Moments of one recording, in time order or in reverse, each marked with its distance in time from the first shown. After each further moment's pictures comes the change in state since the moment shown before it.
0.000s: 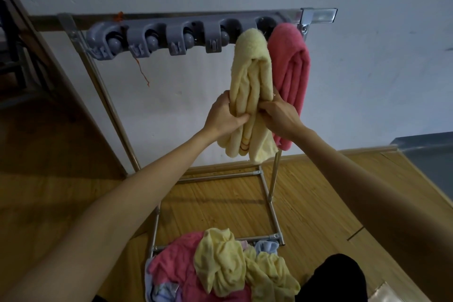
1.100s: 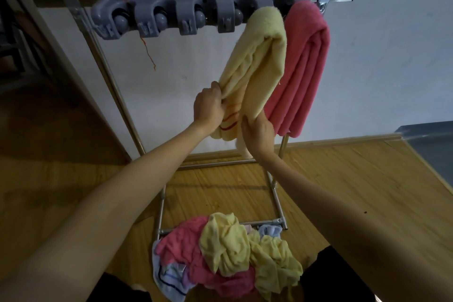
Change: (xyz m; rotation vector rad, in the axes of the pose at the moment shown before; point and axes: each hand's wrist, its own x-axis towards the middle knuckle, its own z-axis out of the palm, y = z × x) left_hand -0.016 -0.028 -0.031 0.592 0.174 0.035; right_hand -0.025 -0.090 0.090 0.464 0.385 0.467
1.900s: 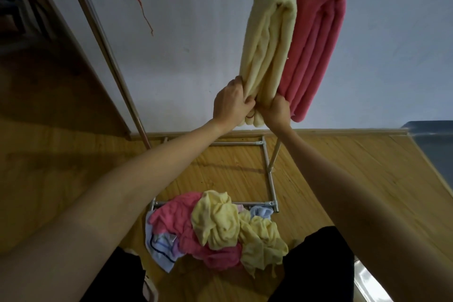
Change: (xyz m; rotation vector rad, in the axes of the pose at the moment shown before) left_hand -0.036 0.037 0.056 -0.196 -0.023 -0.038; right_hand 0.027 0.062 -0.022 0.060 -0.229 0.241
